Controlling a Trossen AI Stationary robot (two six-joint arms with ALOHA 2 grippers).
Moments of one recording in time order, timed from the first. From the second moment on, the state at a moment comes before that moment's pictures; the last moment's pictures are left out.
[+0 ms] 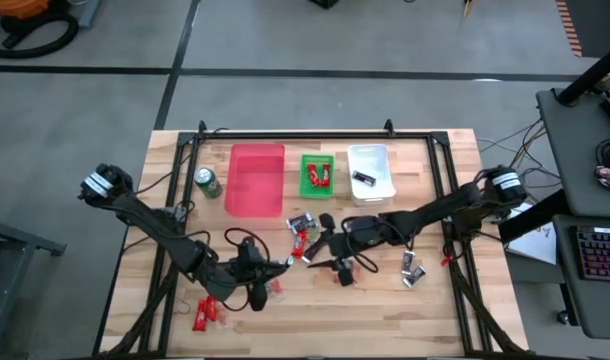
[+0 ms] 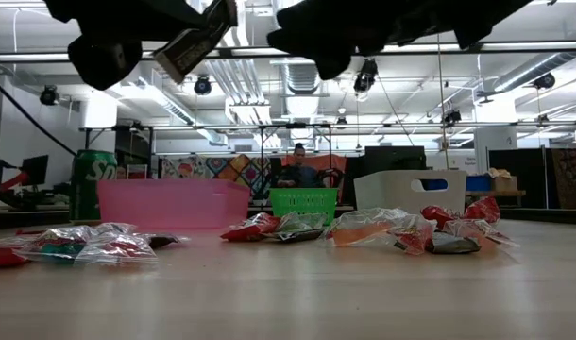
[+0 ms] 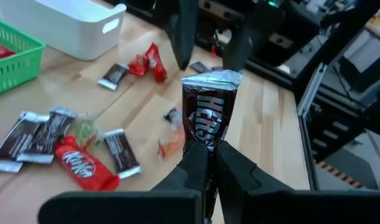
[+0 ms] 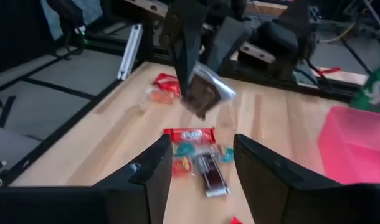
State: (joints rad) left arm -0.66 1.45 0.76 0.21 -0.75 -0.77; right arm 0.22 1.66 0.89 0.51 -0.09 -0.09
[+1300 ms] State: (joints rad) left arm -0.63 1.65 0.76 0.68 -0.74 -0.60; right arm 0.22 1.72 0.98 0.48 -0.30 -0.11
